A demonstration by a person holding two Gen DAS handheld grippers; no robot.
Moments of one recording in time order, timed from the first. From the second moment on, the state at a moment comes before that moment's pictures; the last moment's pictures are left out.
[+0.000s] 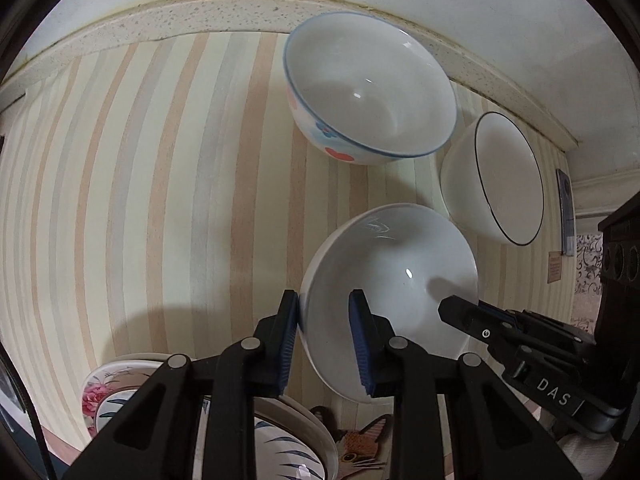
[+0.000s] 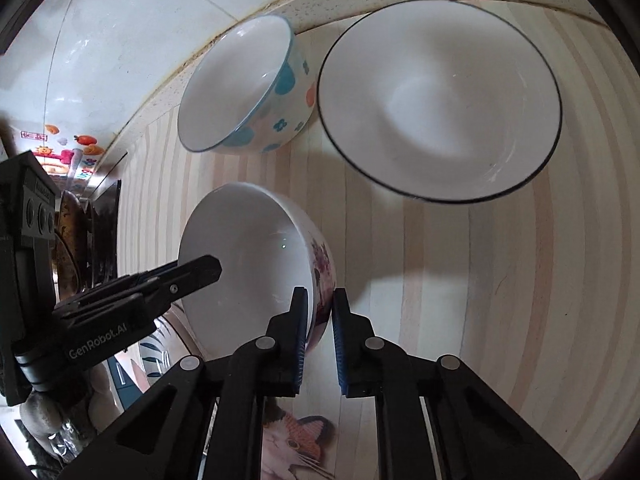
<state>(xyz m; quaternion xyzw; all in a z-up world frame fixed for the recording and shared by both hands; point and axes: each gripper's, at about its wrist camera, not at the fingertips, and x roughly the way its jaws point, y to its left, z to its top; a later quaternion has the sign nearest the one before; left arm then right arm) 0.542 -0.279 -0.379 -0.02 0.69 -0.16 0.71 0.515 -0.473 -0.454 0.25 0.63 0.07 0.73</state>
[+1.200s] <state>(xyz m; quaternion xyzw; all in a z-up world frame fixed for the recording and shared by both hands) 0.409 -0.365 -0.387 0.05 0.70 -0.24 0.67 0.338 -0.537 -0.455 0.30 0.66 0.04 0.69</state>
